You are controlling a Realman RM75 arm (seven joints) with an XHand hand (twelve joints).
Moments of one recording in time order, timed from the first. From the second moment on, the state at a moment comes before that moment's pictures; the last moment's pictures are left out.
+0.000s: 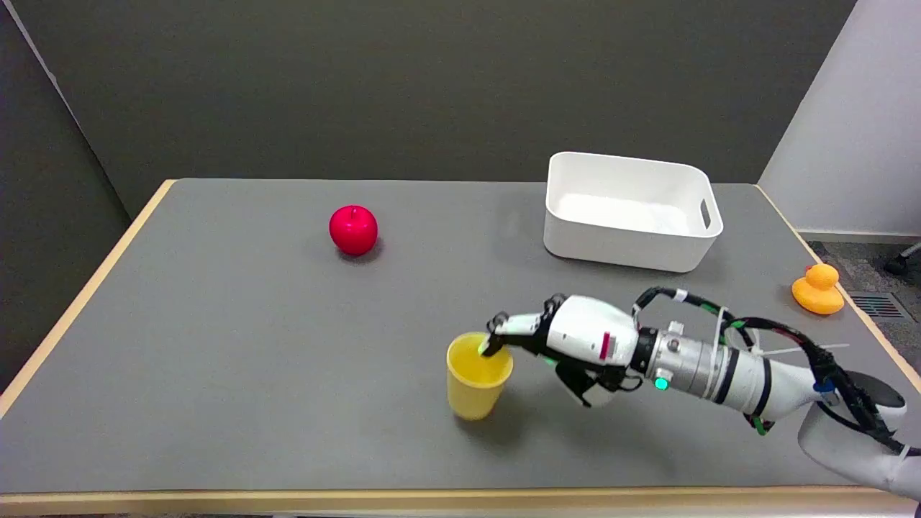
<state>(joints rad) -0.30 -0.83 -1.59 1.59 -0.61 0.73 1.45</state>
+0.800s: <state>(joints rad) -0.02 -0.86 -1.36 1.47 -0.30 0.42 1.16</state>
